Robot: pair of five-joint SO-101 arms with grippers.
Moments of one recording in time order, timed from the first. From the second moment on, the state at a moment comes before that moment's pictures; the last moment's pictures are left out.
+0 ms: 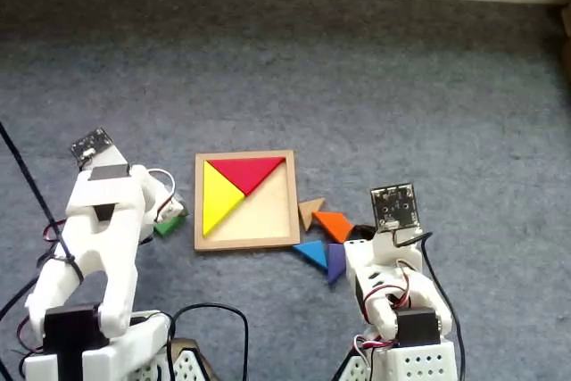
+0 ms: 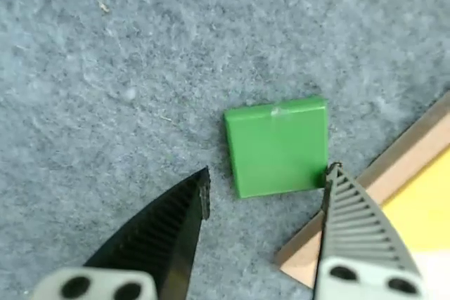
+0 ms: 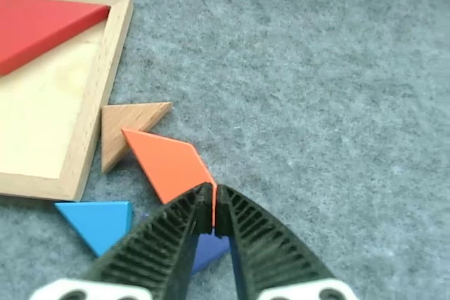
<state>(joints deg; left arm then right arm) -13.7 -14.5 50.6 58.7 39.9 -10.2 -104.1 96.1 58.9 7.4</state>
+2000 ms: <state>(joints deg) -10.2 -3.9 31.8 77.9 29.1 -10.2 -104.1 96.1 58.9 7.4</state>
